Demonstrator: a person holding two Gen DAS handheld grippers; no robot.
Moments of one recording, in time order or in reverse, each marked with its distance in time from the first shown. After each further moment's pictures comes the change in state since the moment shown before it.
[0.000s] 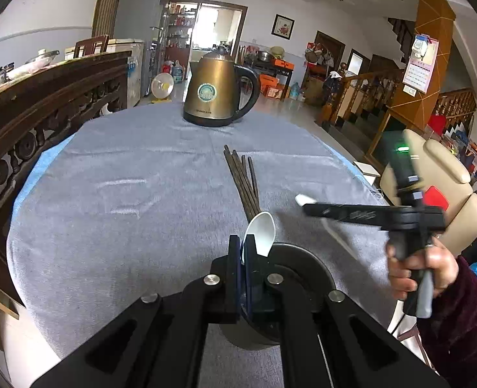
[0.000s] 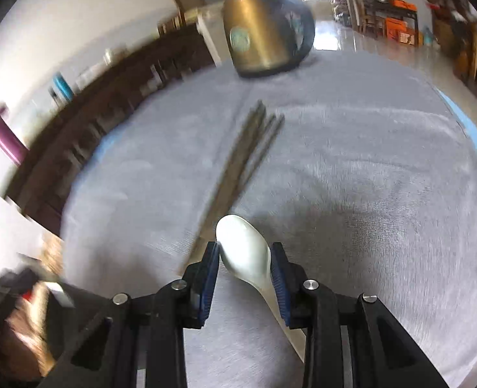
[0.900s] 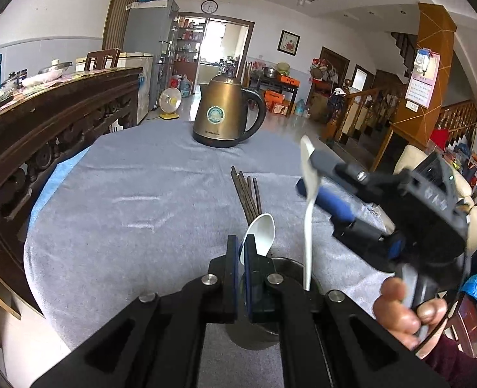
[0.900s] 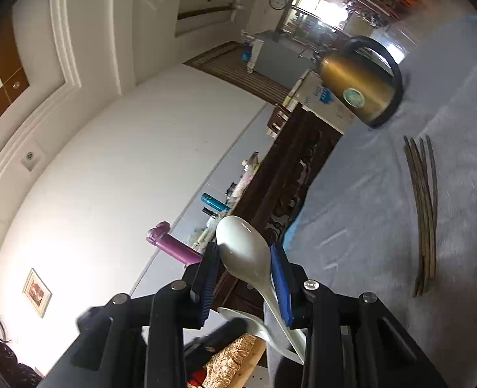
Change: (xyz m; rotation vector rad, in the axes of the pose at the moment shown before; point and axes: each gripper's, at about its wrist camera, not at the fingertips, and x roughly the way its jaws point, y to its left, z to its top) left arm -0.034 0.003 0.006 -0.018 -0.069 0.022; right arm -0.027 0.062 -0.025 0.343 -0.393 0.755
